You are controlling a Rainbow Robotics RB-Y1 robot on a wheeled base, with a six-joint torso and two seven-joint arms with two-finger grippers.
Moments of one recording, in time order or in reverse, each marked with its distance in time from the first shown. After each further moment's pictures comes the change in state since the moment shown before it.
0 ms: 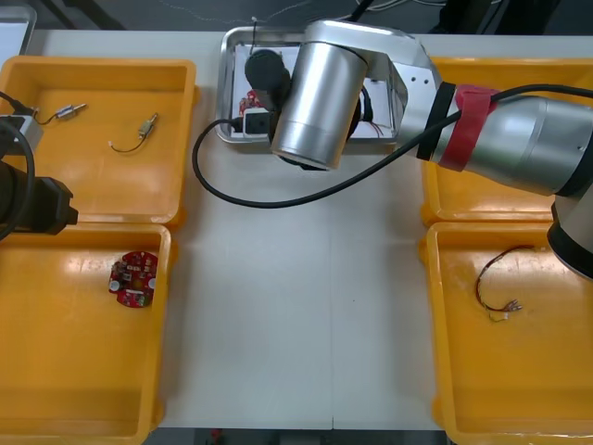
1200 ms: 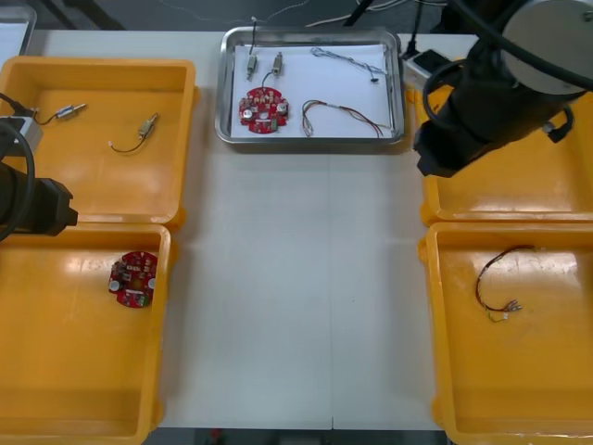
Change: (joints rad) right arm 0.457 -0.284 -0.785 -0.547 -0.262 0.577 -0.526; left arm 0.004 0.000 0.000 -0.001 0.000 0.000 0.000
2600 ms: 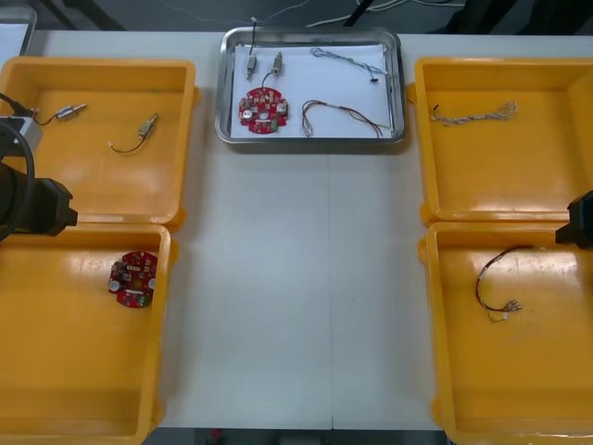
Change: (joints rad) right arm 0.664 -0.190 -0.489 -0.227 -0.035 -0.087 -0.321; left arm 0.001 0.000 0.000 0.000 0.000 0.000 0.000
